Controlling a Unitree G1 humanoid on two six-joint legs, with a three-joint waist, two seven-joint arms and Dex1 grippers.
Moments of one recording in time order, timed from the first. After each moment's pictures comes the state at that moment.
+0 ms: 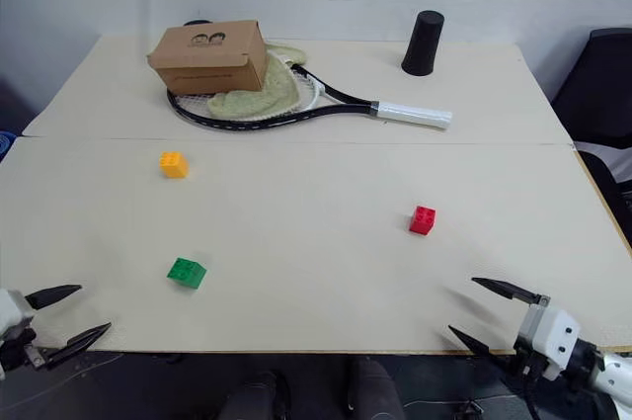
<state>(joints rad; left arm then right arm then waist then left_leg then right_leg) 0.51 0.80 0.66 0.04 -0.37 -0.11 -1.01 0.41 -0.68 -0.36 -0.01 0.42 -0.46 1.15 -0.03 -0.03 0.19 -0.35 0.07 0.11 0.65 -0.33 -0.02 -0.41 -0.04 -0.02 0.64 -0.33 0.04</state>
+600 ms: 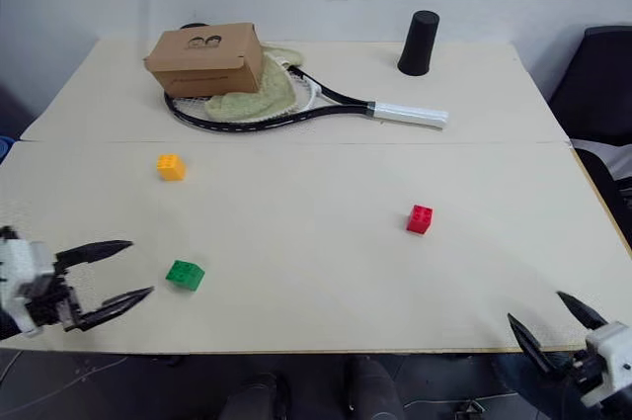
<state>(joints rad) 0.31 0.83 0.54 -0.27 -0.58 0.13 -1.10 0.64 -0.45 -0.57 -0.13 0.48 -0.28 0.79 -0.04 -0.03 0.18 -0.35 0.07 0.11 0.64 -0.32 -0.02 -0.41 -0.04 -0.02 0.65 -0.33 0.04</state>
